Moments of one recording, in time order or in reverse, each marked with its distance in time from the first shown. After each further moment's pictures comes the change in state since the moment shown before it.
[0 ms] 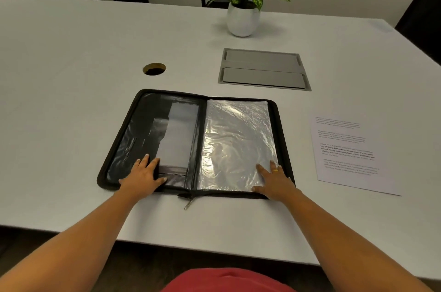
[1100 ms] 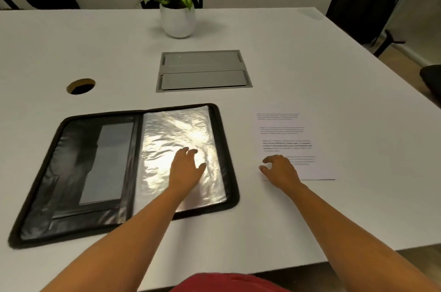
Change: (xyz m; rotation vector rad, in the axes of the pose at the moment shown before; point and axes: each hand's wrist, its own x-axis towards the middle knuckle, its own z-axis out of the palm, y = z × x) left_hand 0.016 0.263 0.024 -0.260 0.208 0.353; right_hand -0.015 0.140 -0.055 0.482 0.377 0.237
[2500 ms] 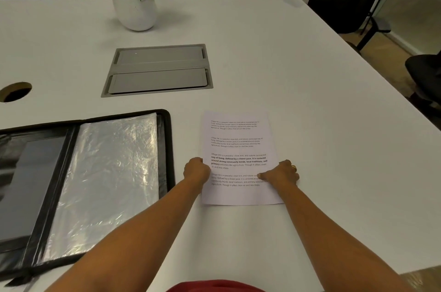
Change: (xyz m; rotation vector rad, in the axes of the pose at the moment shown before) left_hand 0.071 0.156 0.106 -0.513 -0.213 -0.519; right_hand 0.086 0.104 -0.068 0.133 0.036 0.562
